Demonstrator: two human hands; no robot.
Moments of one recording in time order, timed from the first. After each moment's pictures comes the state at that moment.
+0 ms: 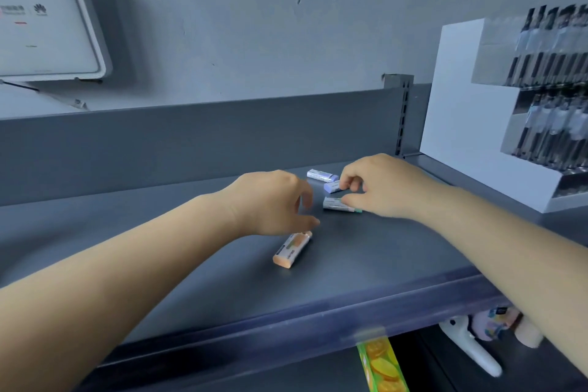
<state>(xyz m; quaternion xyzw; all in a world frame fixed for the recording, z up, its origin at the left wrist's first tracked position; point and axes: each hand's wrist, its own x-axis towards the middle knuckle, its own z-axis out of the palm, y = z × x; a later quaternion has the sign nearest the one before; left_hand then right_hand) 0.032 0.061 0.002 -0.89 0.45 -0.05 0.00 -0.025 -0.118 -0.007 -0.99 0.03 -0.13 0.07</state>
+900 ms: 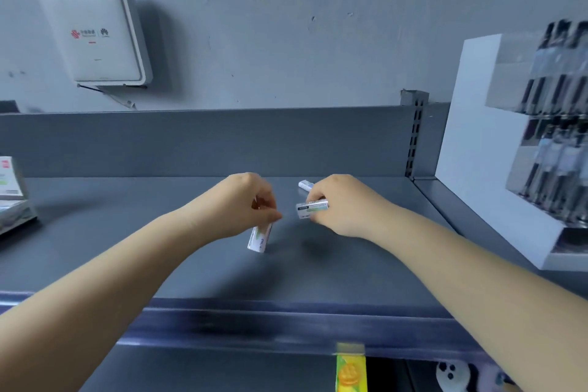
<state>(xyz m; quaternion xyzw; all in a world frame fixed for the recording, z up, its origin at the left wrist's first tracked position) 0.002 0.038 -0.002 -0.94 0.27 -0.08 -0.18 -0.018 -0.142 -0.011 -0.98 -0.10 -0.09 0.17</state>
